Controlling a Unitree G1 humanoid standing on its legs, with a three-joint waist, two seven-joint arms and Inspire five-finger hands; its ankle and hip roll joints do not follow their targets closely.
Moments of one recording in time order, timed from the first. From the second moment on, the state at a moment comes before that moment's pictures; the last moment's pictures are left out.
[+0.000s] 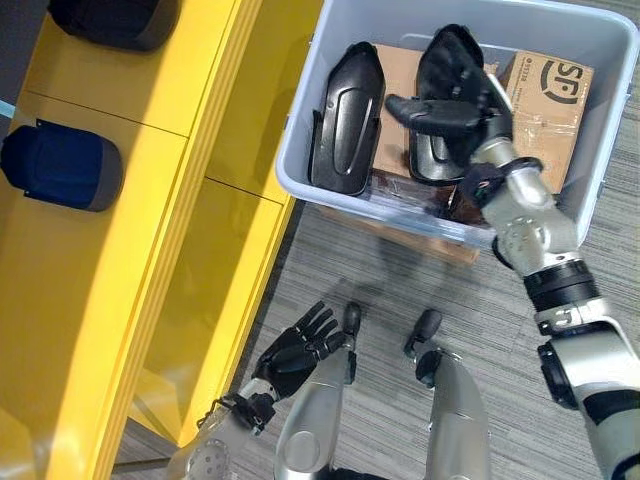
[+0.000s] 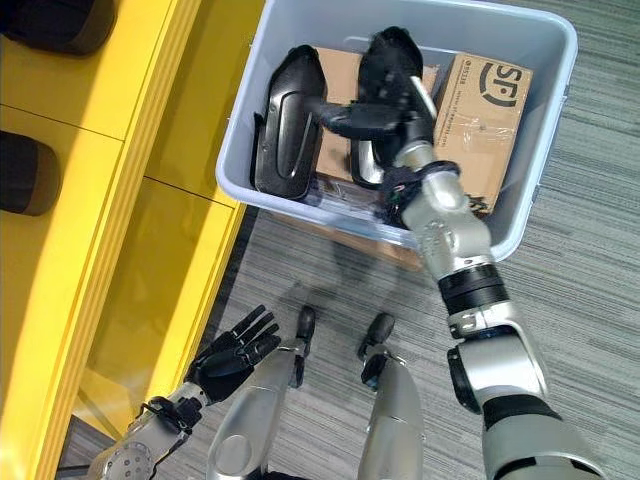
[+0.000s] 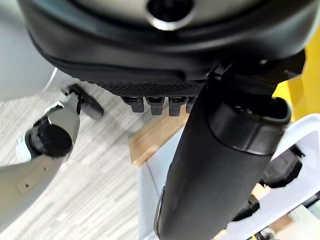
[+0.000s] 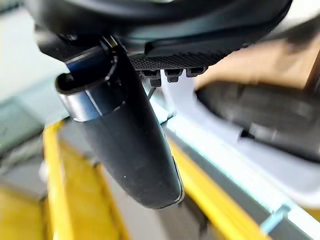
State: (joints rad) left arm 0.13 0.43 -0.28 0.08 -1.09 0.13 -0.27; right arm -0.96 -0.48 0.25 0.34 0.76 0.05 -0.02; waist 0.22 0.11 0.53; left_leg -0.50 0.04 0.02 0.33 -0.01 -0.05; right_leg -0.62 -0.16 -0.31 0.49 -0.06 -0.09
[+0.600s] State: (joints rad) left arm 0.09 0.40 -0.27 0.09 -1.09 0.07 -0.24; right arm -0.56 -0.76 0.29 0.16 -0.35 -0.02 -0.18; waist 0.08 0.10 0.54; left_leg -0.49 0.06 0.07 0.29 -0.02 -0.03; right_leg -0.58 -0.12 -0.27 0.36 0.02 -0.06
